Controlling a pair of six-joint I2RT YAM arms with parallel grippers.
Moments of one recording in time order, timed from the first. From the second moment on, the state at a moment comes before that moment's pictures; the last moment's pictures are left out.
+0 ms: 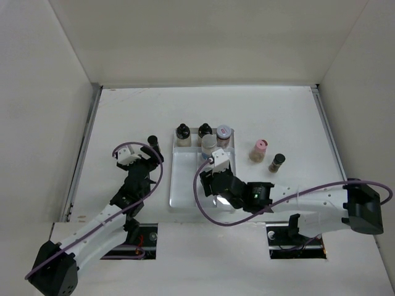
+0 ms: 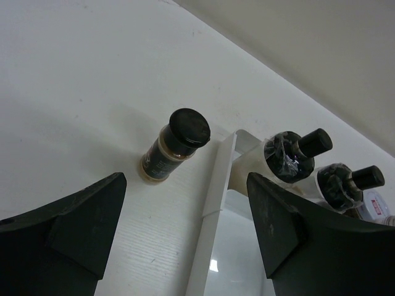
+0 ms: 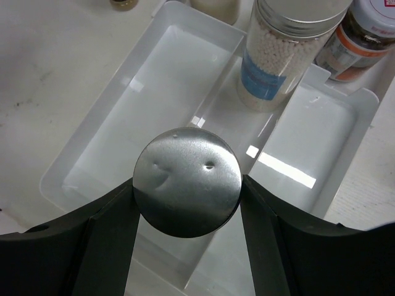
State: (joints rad) left arm -0.56 0.69 0.18 0.38 -0.73 -0.63; right arm 1.29 1.28 0.78 -0.07 0.66 0.44
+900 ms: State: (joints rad) left arm -0.51 1.23 0.58 0.22 -0.83 -0.56; right arm 0.94 0.74 0.56 0.12 0.61 0.33
